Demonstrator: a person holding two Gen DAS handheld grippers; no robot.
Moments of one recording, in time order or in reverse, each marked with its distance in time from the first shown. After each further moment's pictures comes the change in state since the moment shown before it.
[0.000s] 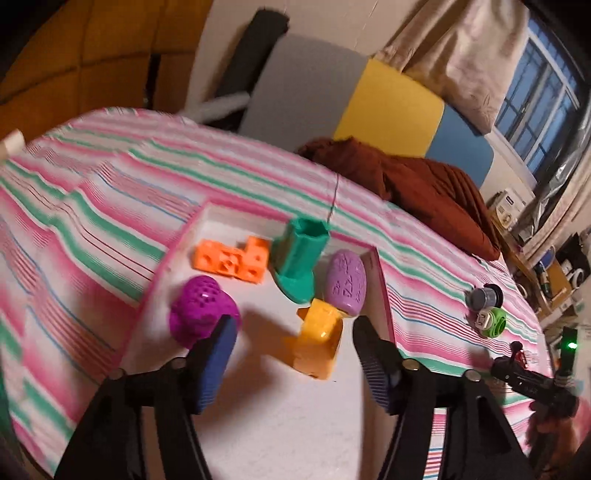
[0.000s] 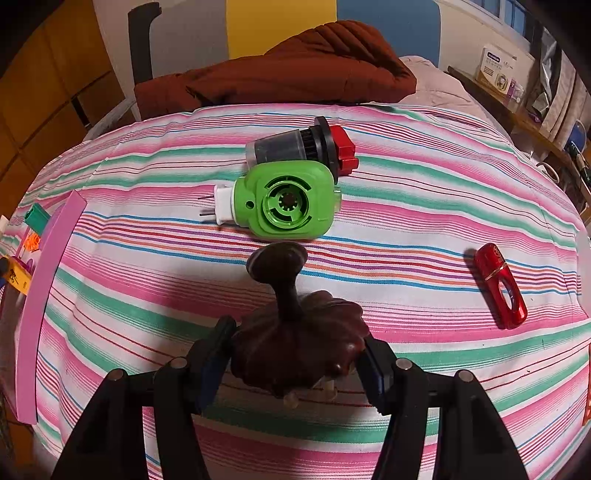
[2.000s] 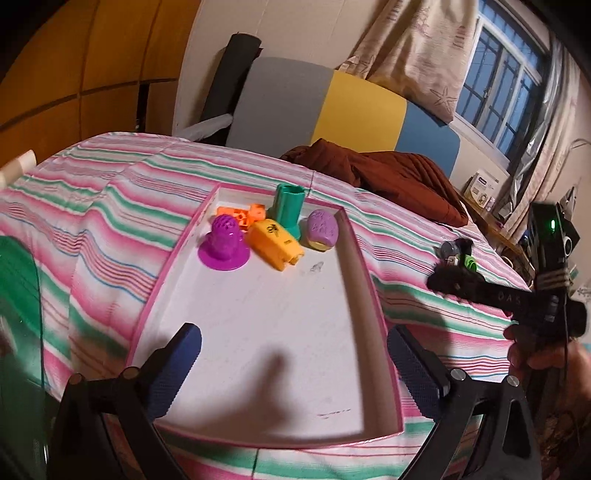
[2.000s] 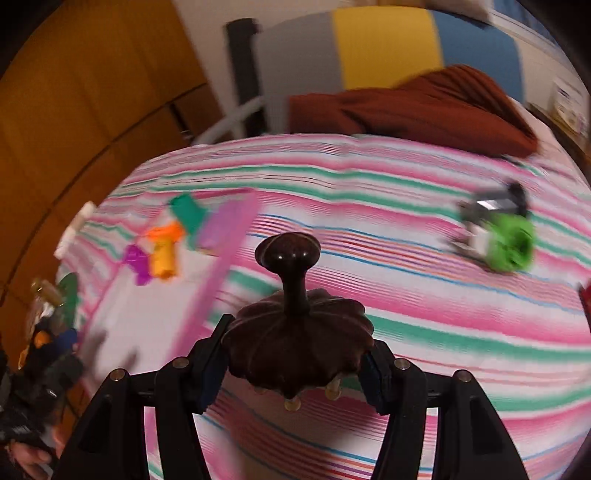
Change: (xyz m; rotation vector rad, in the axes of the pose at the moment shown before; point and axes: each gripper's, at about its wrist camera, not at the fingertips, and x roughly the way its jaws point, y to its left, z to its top) left arm -0.079 0.011 -0.074 0.093 -0.046 -0.052; right arm -0.035 0.160 -0.010 -0.137 -0.129 0.322
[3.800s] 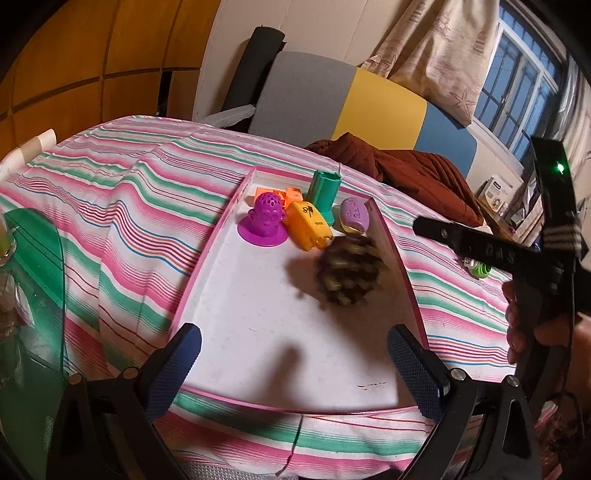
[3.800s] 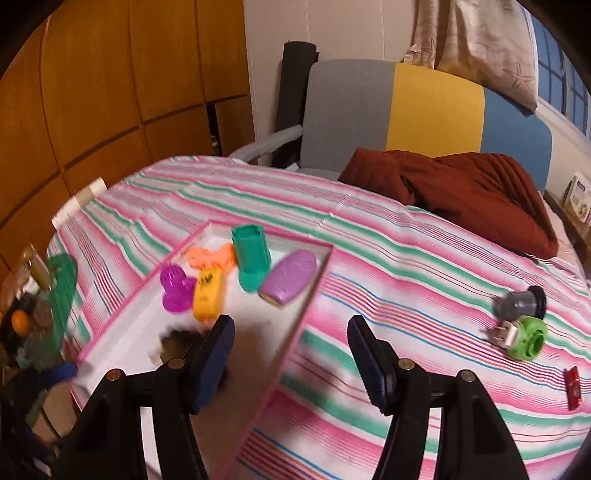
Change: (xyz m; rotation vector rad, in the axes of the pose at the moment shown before) left arm -0.008 0.027 -0.015 -0.048 0.022 0.036; right arm 0.010 0.092 0.018 -0.219 -0.116 -0.112
